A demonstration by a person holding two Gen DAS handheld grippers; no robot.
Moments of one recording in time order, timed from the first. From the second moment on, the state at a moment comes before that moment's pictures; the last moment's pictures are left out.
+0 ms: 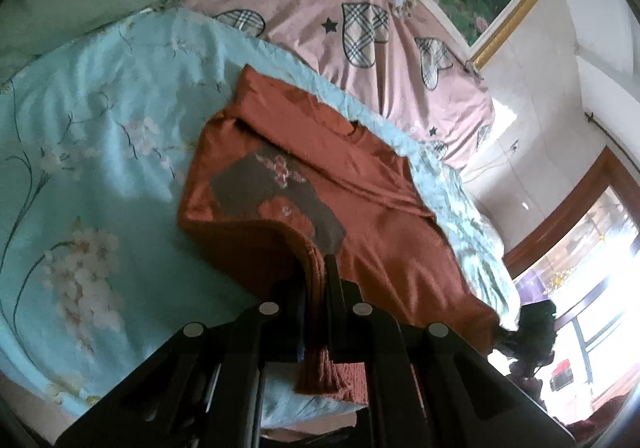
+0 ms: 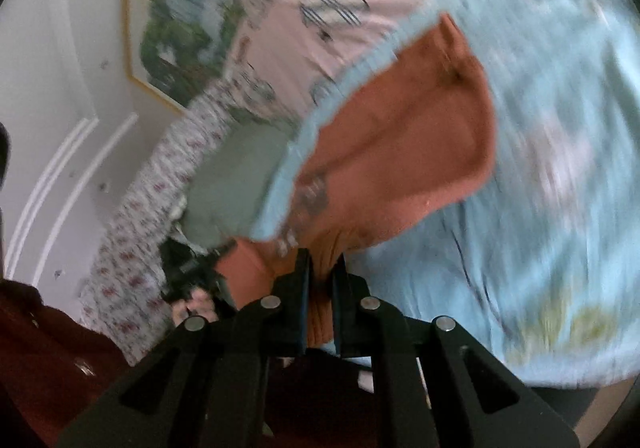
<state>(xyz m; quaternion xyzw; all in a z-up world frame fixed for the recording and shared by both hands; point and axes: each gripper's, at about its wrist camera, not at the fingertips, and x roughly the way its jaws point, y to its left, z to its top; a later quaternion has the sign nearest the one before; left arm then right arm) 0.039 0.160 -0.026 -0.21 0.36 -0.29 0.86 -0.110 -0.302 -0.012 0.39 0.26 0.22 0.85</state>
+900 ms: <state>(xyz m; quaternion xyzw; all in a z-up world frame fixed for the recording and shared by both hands) 0.290 0.082 0.026 -0.20 0.31 -0.21 0.91 0.197 -0.403 -0.005 0.36 0.31 0.04 0.88</state>
